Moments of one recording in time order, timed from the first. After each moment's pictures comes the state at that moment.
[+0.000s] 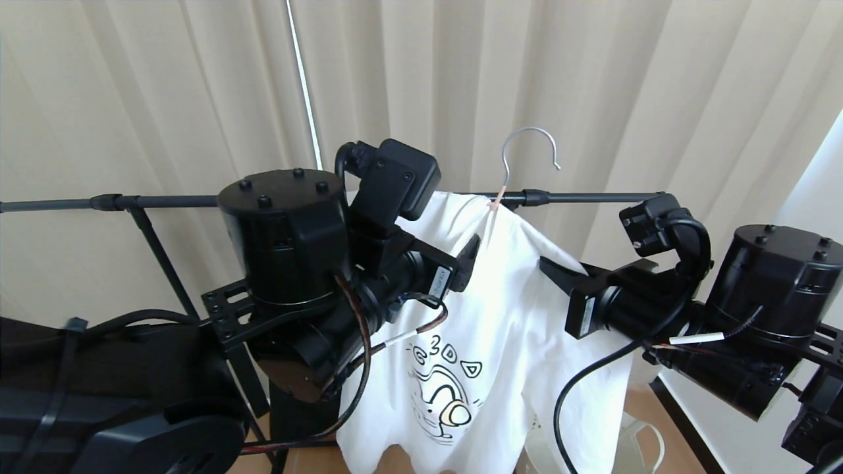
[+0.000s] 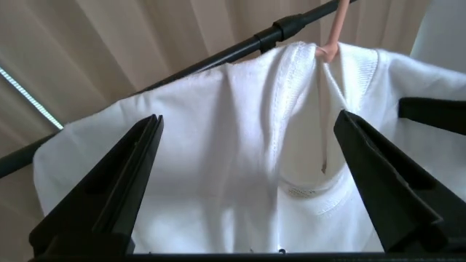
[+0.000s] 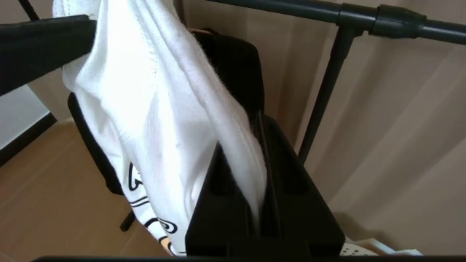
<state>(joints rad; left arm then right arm) -0.85 1.75 -0.92 -0.84 0.38 0.29 0.59 1.62 -0.57 -0.94 -0.13 0.07</state>
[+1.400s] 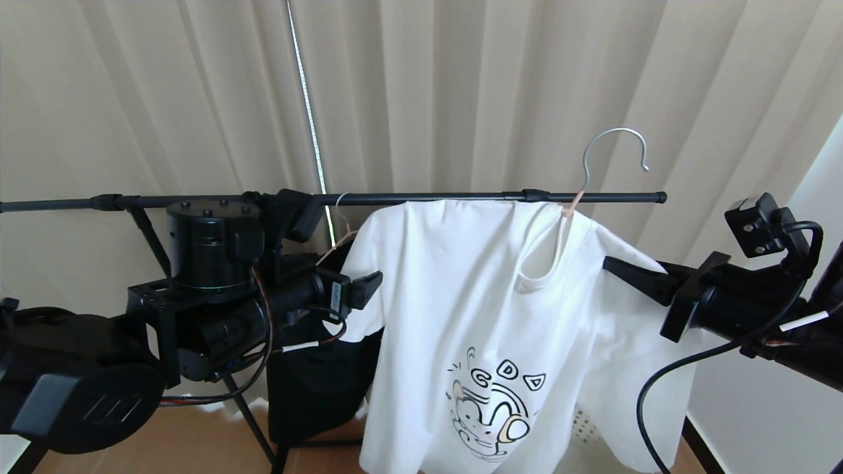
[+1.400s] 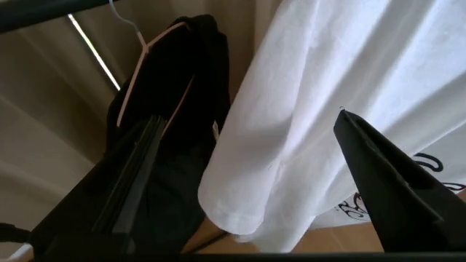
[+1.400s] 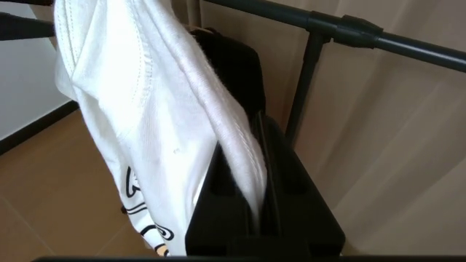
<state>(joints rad) -0.53 1.70 -0.77 -0.63 0.14 0.04 0.21 1.53 -0.46 -0.98 0.42 -0.01</state>
